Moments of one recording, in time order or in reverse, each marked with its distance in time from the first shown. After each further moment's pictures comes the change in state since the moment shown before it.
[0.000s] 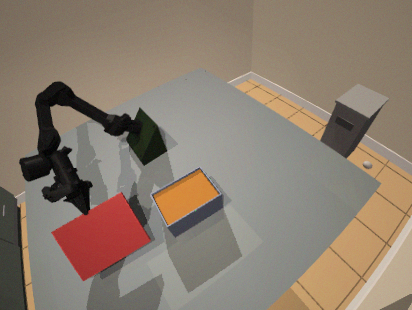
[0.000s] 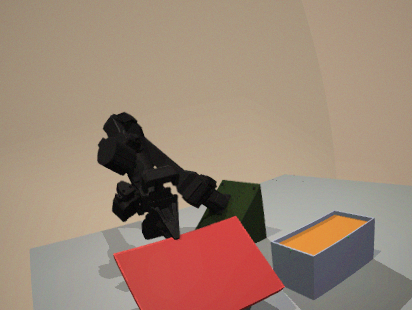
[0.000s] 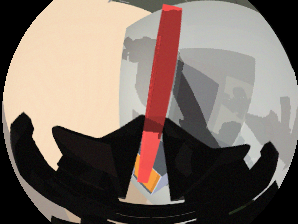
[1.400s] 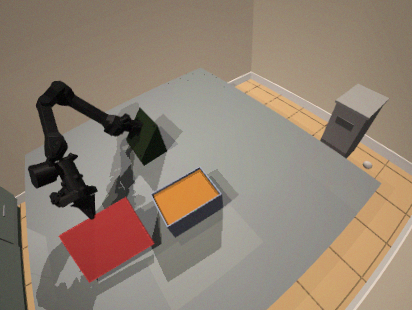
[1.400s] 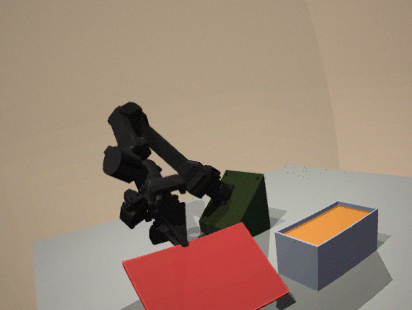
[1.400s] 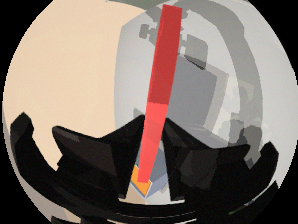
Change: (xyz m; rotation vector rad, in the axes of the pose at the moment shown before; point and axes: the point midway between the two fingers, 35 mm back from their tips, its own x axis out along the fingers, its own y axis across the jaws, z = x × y) arm 0.021 -0.025 0.000 -0.002 -0.002 0.000
